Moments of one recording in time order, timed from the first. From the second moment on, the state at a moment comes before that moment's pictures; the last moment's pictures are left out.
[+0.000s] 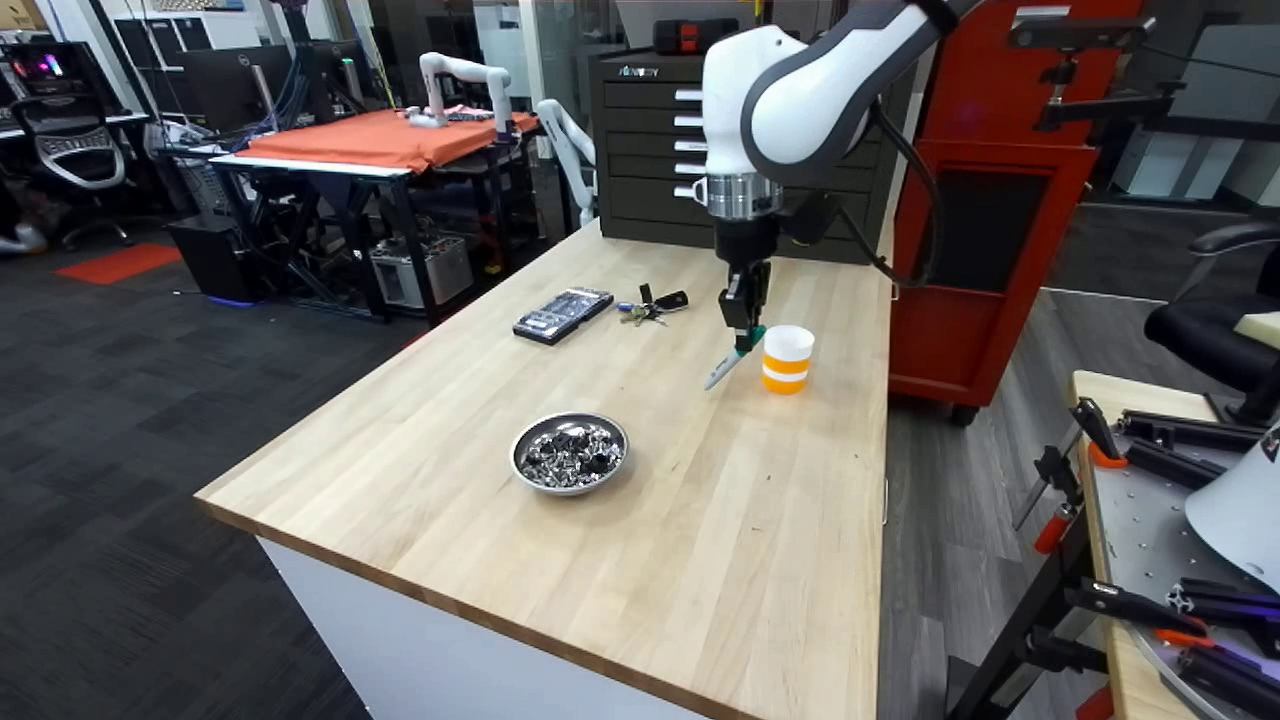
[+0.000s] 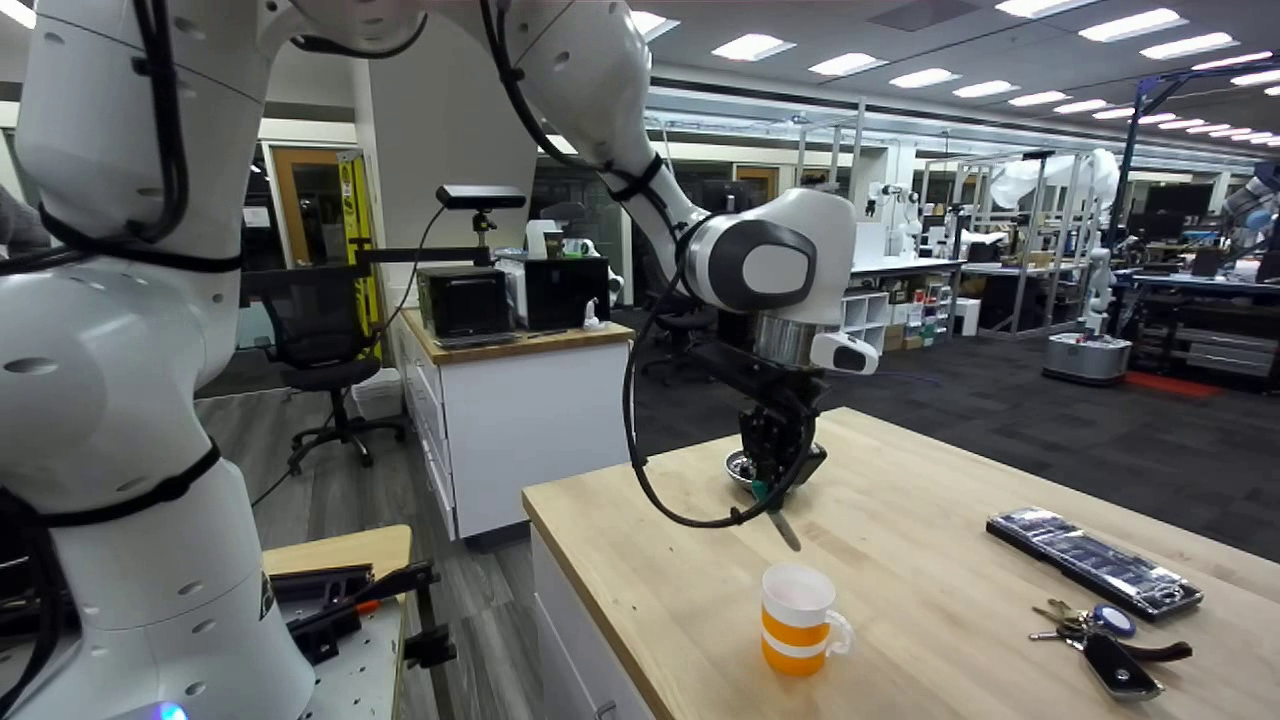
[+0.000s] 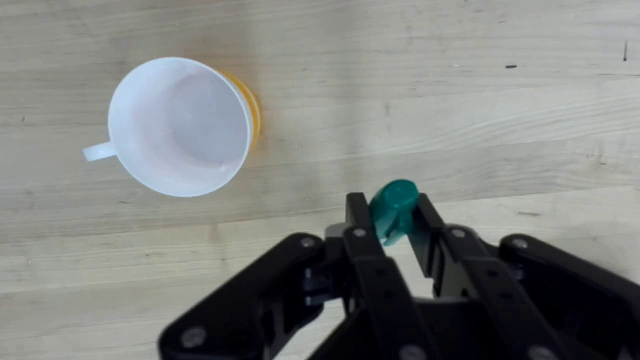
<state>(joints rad) -0.02 0.36 0.01 -2.05 0.02 2.31 -0.07</state>
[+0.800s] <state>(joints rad) -0.01 0.40 0.01 -2.20 0.02 2.48 -0.05</state>
